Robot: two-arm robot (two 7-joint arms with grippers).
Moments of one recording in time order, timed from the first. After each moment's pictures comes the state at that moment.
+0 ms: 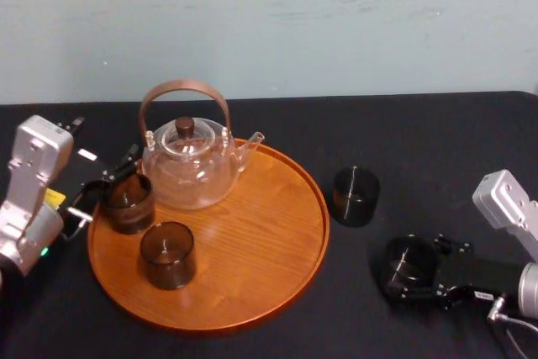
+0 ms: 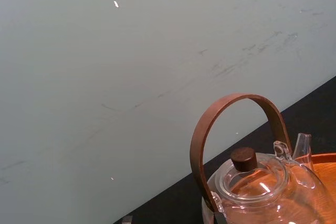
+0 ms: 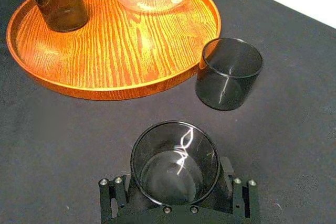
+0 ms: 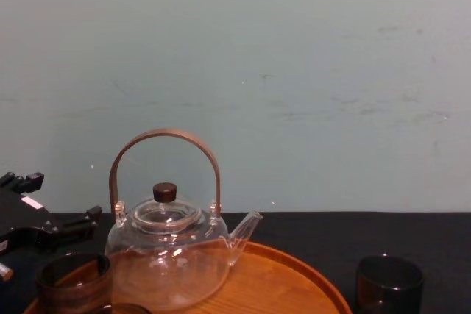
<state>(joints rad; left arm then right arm) -0.20 0.60 0.45 -1.41 -0.25 -0.12 0.03 0.01 0.79 -0.36 -1.65 0.41 0.25 0.56</state>
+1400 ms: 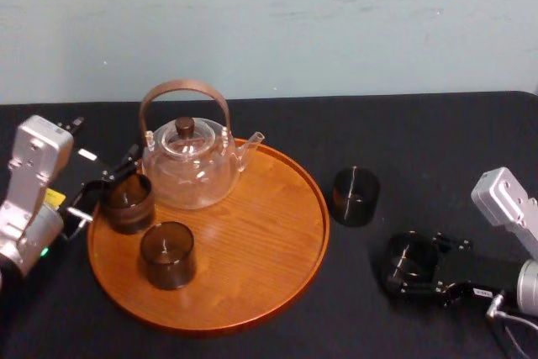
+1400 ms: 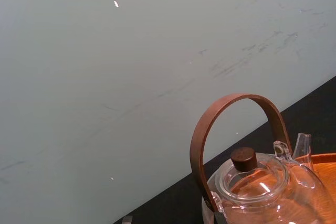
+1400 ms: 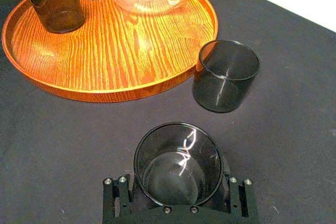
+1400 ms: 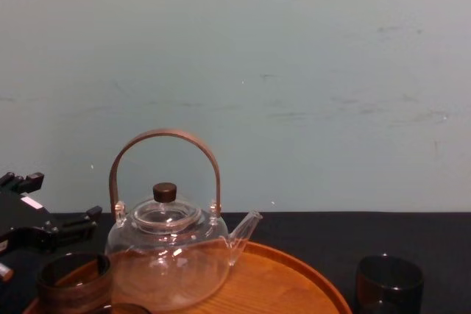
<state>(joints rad) -0.20 0.60 0.45 -1.41 -0.25 -0.12 0.03 0.02 0.78 -0.36 -1.64 0.40 0.25 0.55</state>
